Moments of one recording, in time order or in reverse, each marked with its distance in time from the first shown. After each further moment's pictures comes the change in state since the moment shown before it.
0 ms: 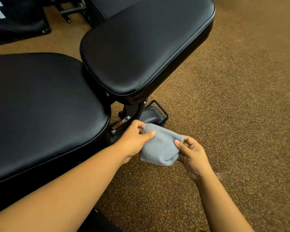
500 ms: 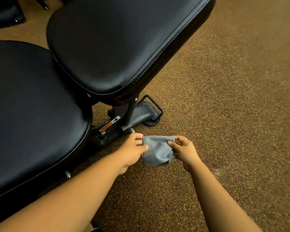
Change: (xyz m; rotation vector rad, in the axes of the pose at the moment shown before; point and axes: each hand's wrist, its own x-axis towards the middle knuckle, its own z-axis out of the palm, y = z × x) left_hand 0.039 -0.046 0.017 0.039 -0.127 -0.278; right_hand 0.079 0.060 -0.046 -0.328 0.135 0.146
